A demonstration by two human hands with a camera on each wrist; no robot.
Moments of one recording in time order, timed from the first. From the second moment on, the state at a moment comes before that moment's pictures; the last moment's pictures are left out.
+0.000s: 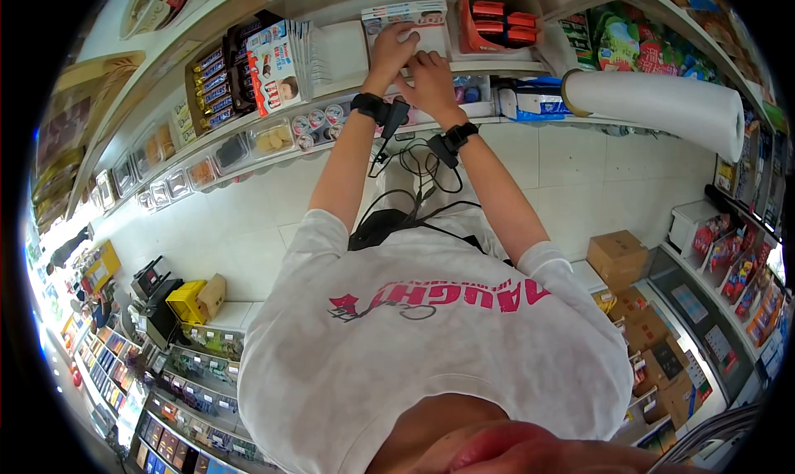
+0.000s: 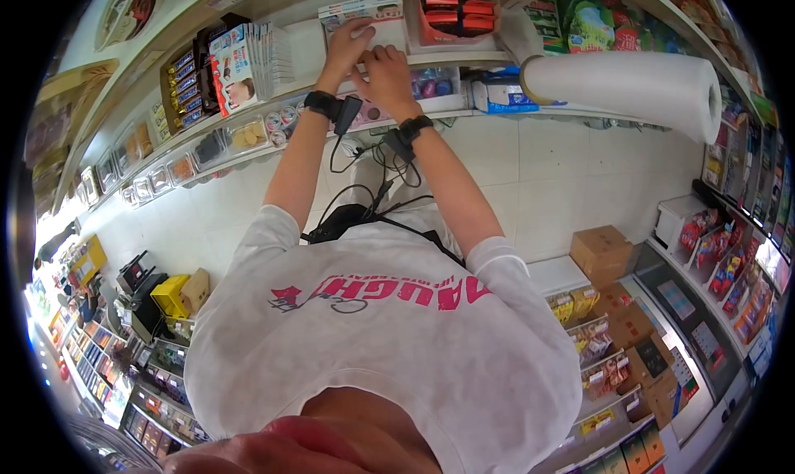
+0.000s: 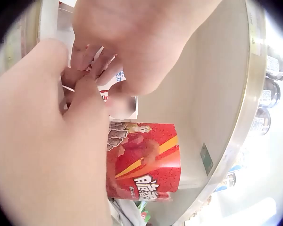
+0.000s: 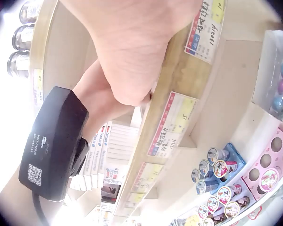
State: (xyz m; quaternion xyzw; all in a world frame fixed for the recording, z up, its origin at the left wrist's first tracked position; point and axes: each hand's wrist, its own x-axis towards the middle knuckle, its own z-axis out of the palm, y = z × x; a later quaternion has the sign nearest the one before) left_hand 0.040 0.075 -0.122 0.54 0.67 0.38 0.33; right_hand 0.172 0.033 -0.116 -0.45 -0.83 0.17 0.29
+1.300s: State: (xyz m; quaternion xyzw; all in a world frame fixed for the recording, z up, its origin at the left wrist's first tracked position) left_hand -0.066 -0.075 0.002 0.42 0.81 0.41 -0.04; right_hand 0.121 0.034 -0.035 -0.36 -0.69 0.53 0.33
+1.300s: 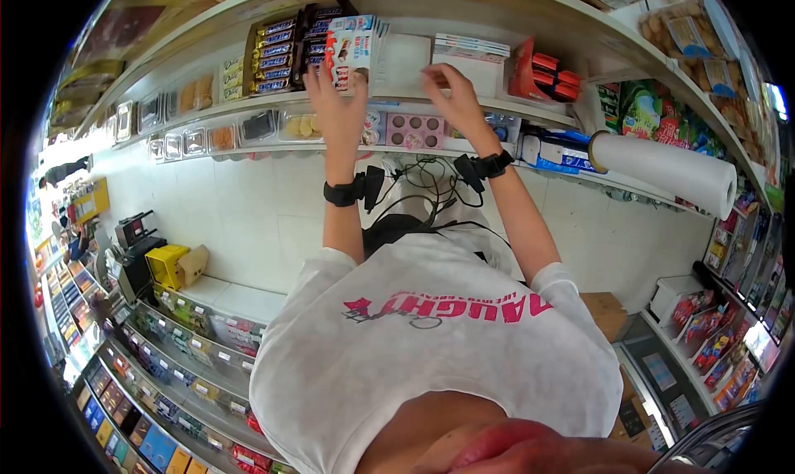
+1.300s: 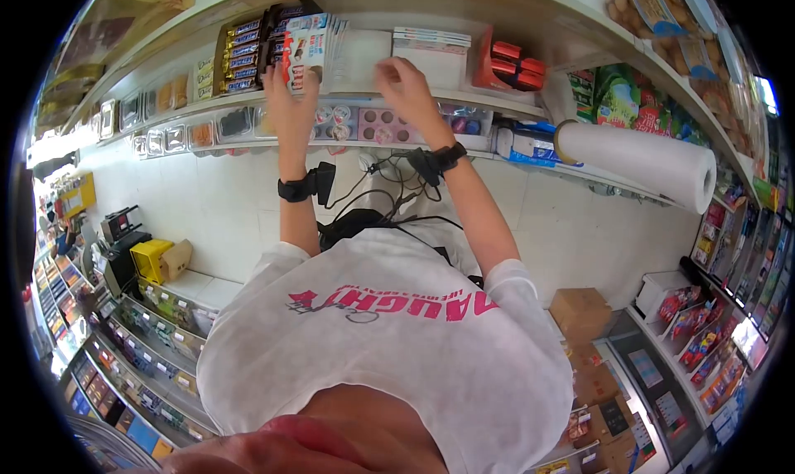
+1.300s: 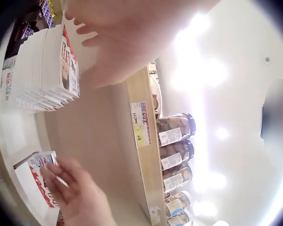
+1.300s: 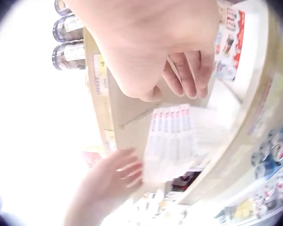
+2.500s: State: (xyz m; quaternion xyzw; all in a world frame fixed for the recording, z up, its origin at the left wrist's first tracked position) left_hand -0.009 -0.031 -0.012 0.55 0.60 0.50 0.30; right_hand 0.205 0.018 -0.017 -0.40 -0.75 0.30 0.43
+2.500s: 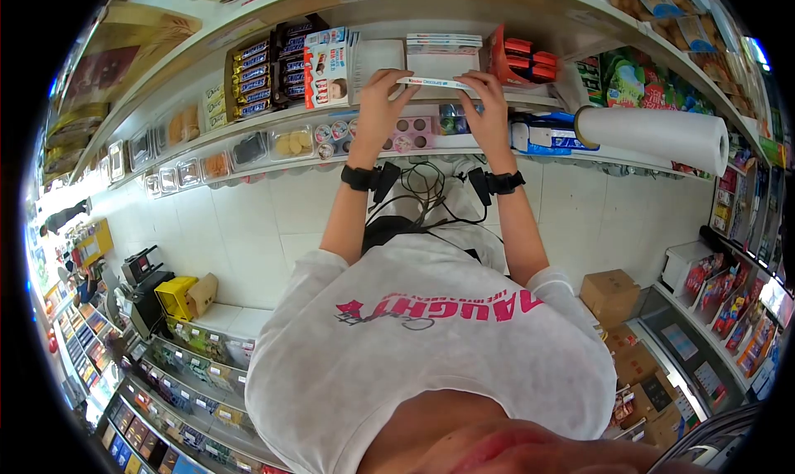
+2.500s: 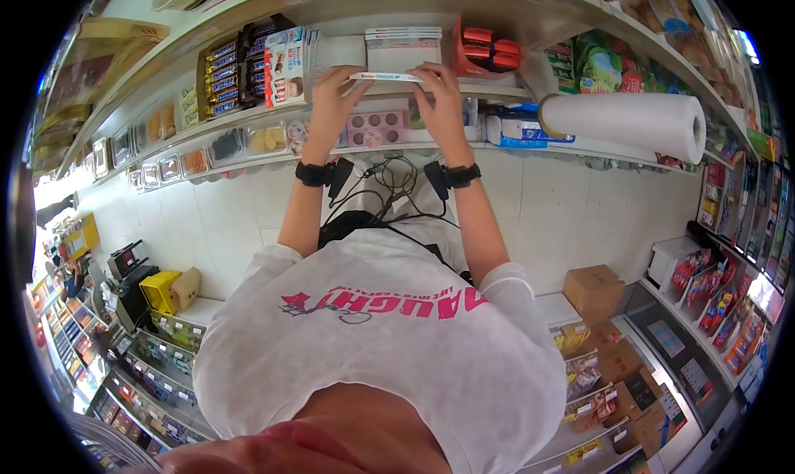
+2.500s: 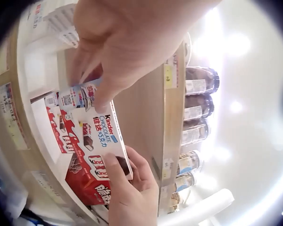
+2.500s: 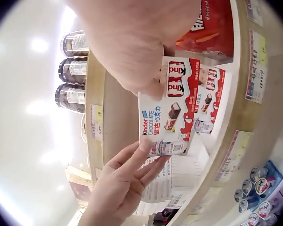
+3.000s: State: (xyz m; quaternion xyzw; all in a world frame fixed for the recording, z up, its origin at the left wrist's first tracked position) left_hand 0.007 0.001 -0.063 0.54 0.62 0.53 0.21; right_hand 0.197 0.022 -0.054 -0.53 -0.65 0.28 0.47
